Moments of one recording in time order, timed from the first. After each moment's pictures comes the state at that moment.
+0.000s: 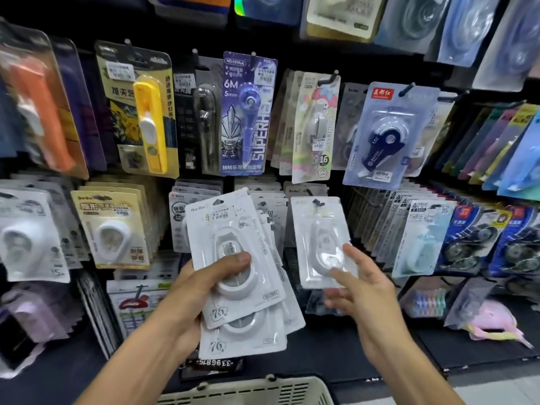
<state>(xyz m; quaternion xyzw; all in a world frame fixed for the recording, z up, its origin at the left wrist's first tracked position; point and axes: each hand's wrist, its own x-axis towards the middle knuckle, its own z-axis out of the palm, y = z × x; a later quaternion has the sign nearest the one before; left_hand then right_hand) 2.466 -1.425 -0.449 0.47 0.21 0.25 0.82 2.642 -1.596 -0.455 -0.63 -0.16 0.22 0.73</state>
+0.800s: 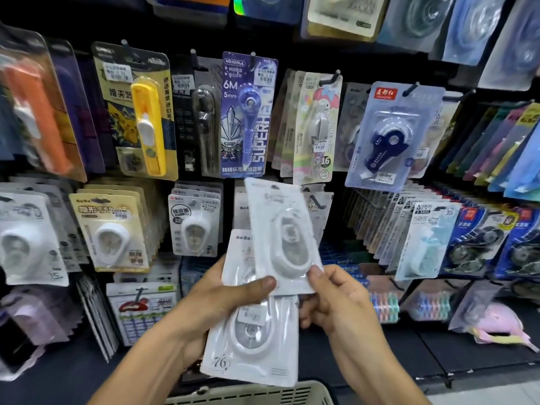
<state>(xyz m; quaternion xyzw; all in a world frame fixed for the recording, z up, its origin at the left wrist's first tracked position) 2.476 -1.432 -0.447 0.54 0.17 0.15 0.81 2.604 -1.578 -0.447 -0.55 -0.23 0.29 0.75</state>
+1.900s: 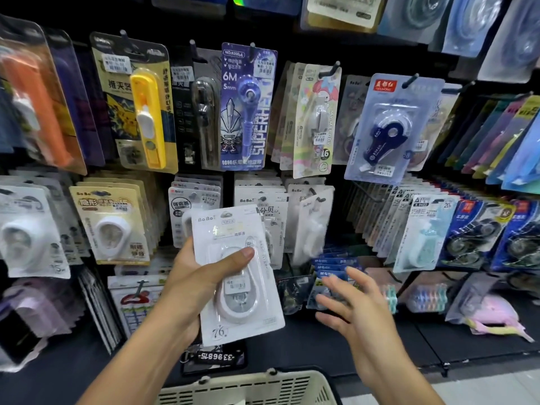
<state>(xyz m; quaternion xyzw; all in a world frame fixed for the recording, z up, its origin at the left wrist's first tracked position) 2.473 -1.424 -0.449 0.51 0.23 0.34 0.76 2.624 -1.598 -0.471 -0.60 -0.10 0.27 0.75</state>
